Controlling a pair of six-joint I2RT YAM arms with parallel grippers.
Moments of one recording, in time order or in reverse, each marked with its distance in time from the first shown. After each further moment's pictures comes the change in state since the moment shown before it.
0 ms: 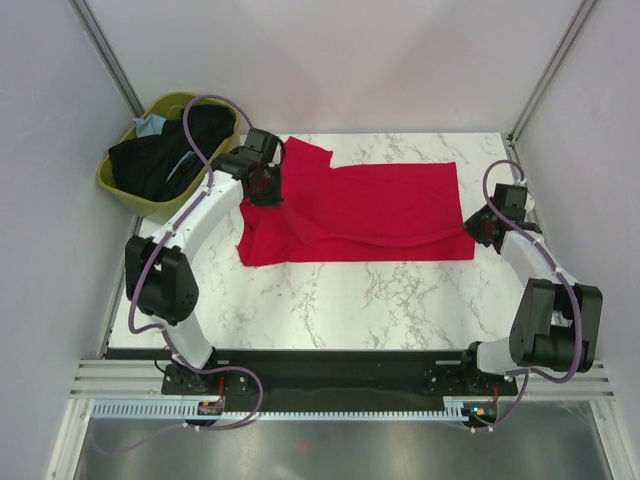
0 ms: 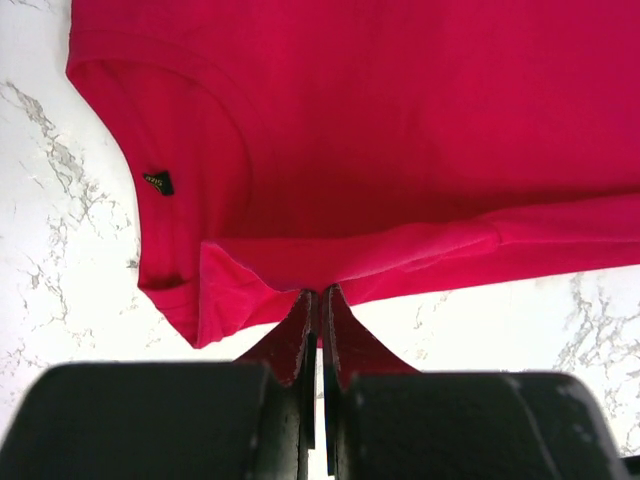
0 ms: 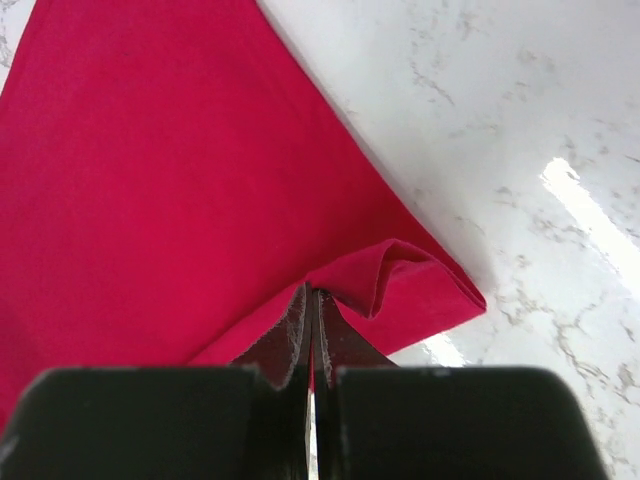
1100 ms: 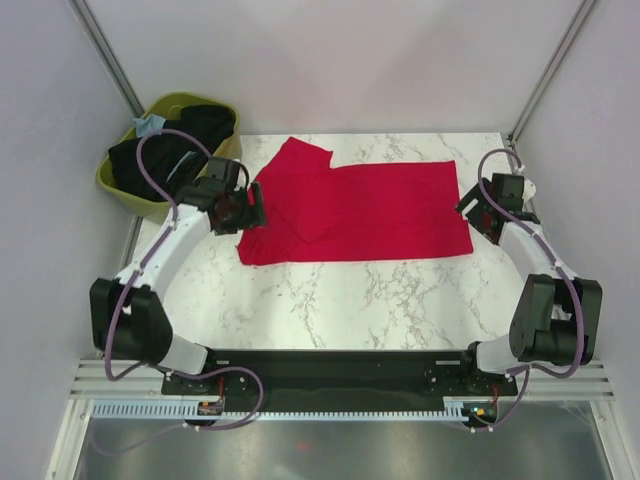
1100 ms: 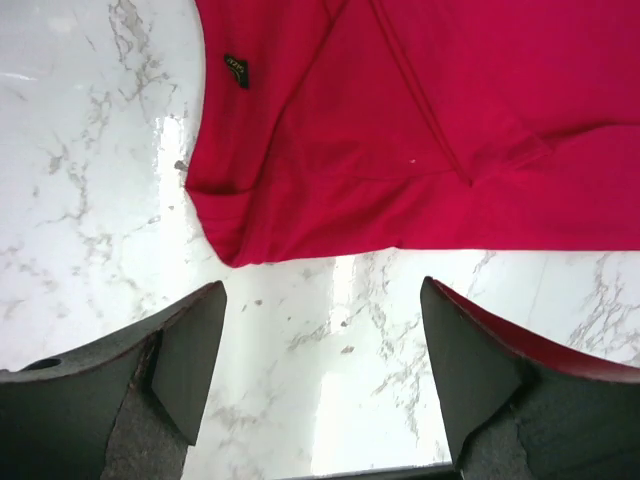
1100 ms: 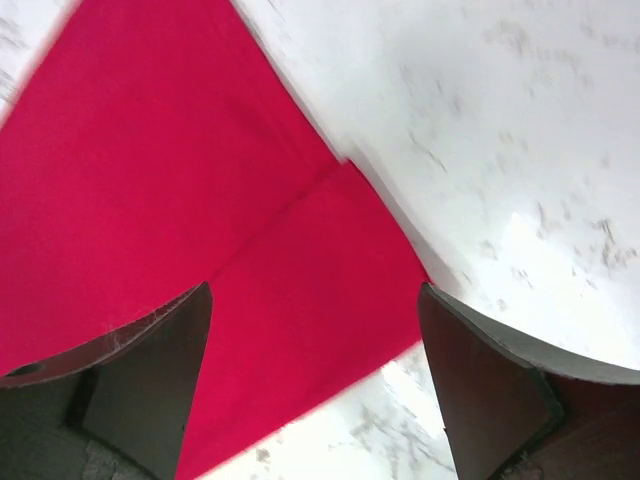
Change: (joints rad) left arm 0.142 -0.216 -0.307 0.083 0.042 -0.072; right arm 0.043 0.070 0.137 -0.029 0.123 -0.067
